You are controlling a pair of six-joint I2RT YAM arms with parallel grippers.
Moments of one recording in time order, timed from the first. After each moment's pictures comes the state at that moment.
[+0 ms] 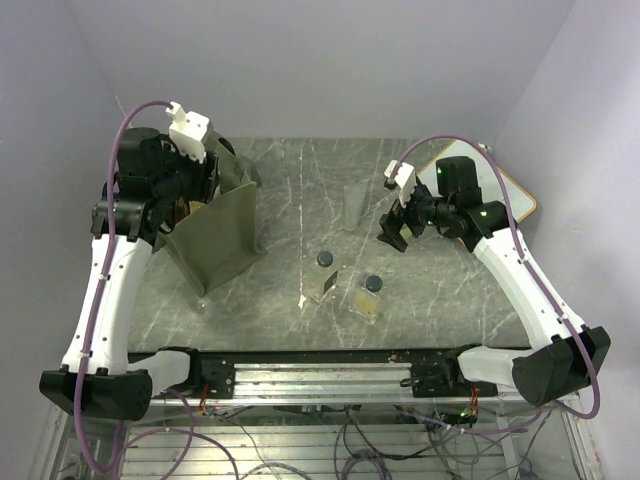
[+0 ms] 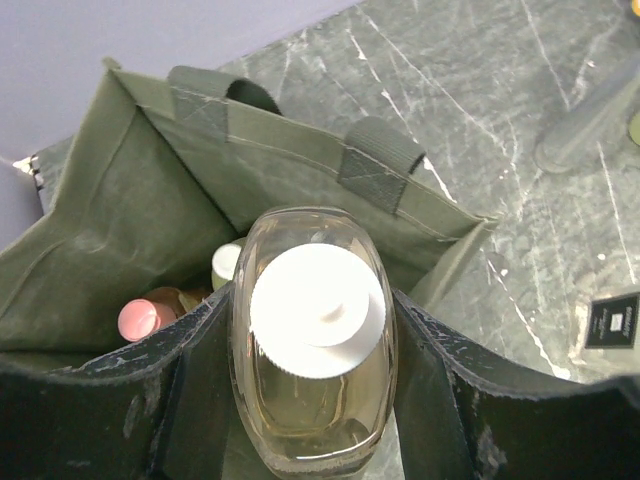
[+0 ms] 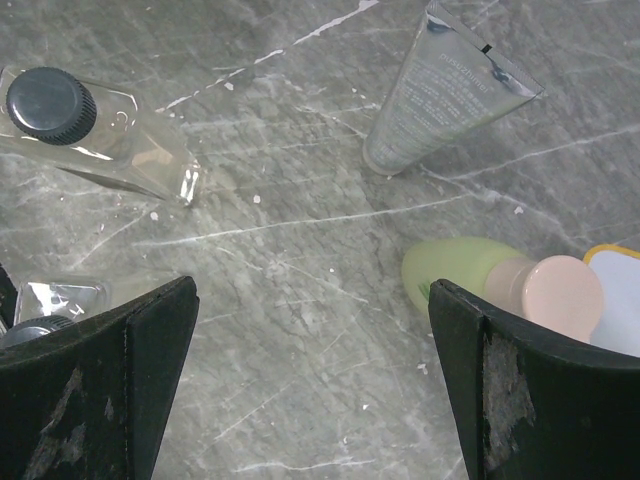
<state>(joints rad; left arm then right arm) -0.09 1.16 1.42 -0.66 0.23 0.24 0.32 1.24 1.24 -0.71 -0.51 -0.58</state>
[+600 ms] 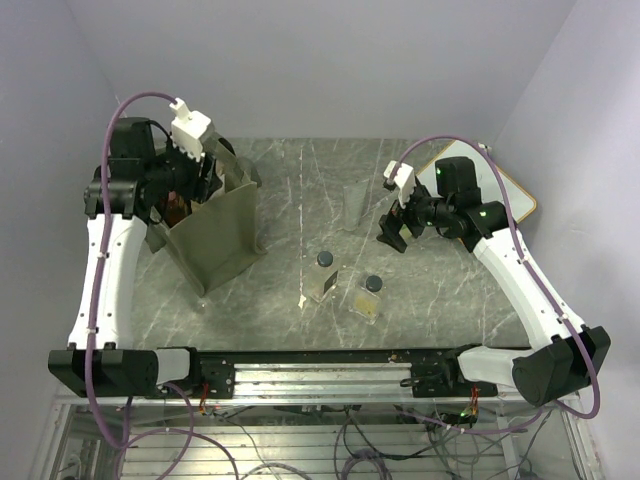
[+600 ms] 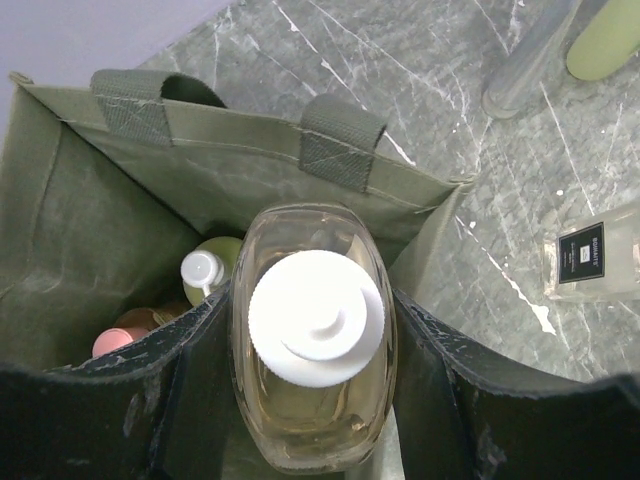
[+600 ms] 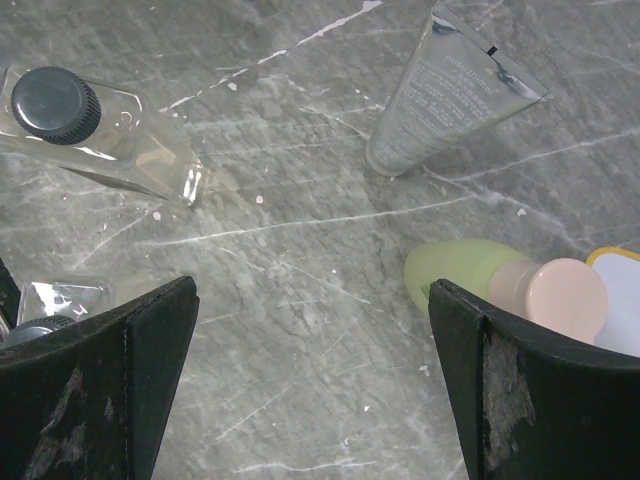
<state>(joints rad) -0.02 1.26 1.52 -0.81 0.48 0.39 0.32 1.24 1.23 -0.71 -0.51 -0.58</state>
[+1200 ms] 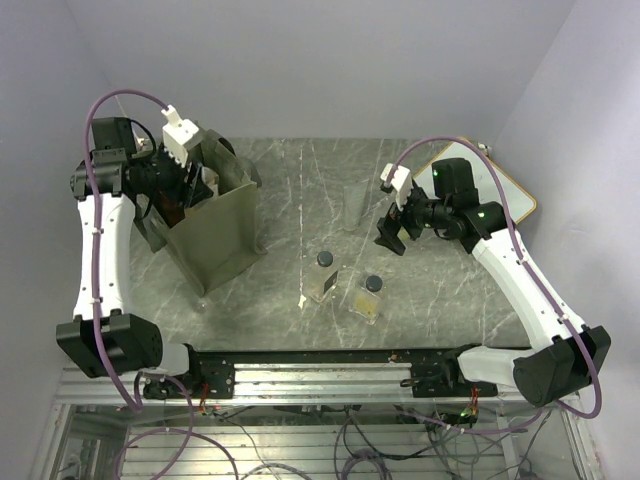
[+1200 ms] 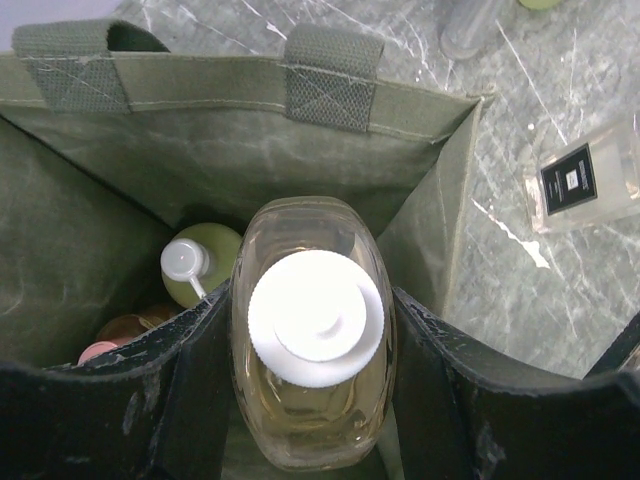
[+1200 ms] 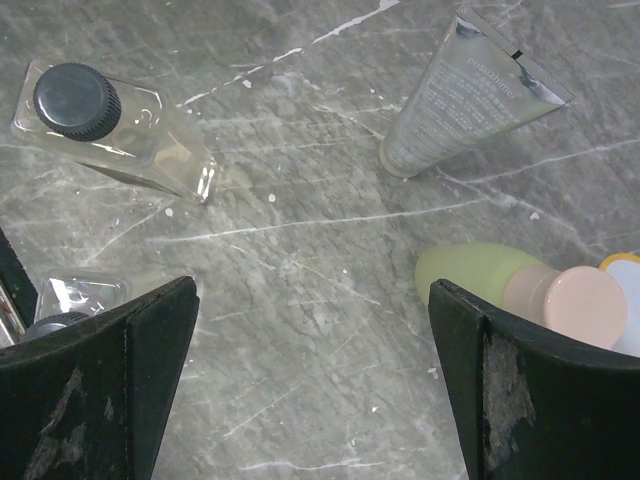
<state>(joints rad) 0.16 1.38 1.58 -0.97 0.77 0.64 0.35 1.24 1.23 -0.73 -0.51 -0.58</state>
